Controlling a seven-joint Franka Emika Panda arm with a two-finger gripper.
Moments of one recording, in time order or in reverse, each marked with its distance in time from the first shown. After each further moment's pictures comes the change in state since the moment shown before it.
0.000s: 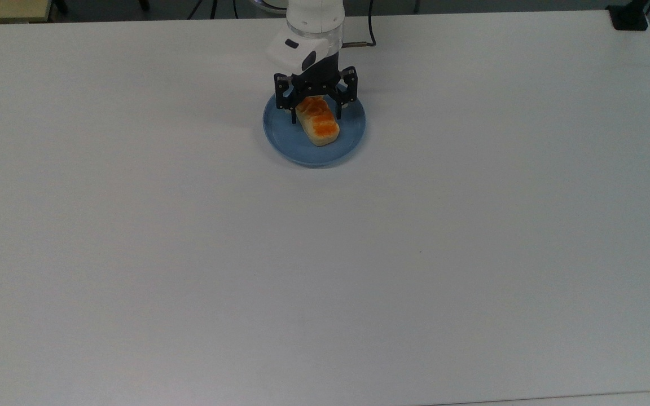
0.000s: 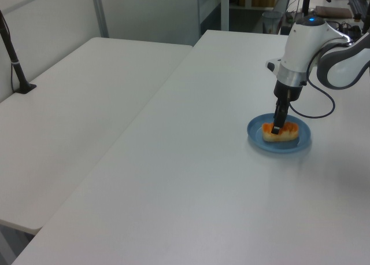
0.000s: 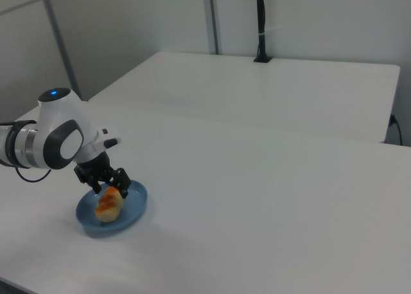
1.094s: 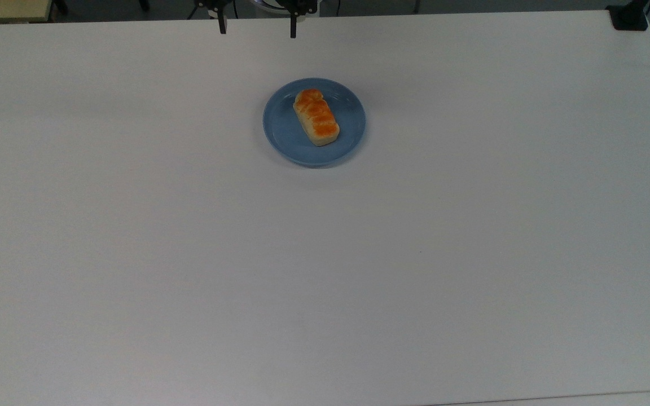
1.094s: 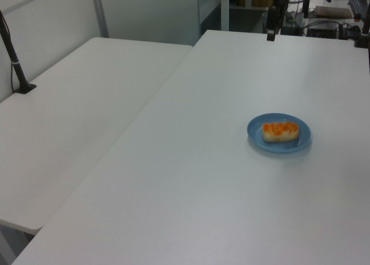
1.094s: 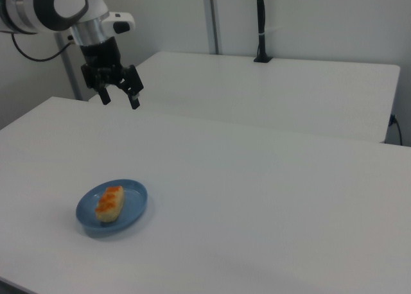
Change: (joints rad) arm -0.114 -0.001 -0.018 0.744 -0.003 -0.855 -0.014
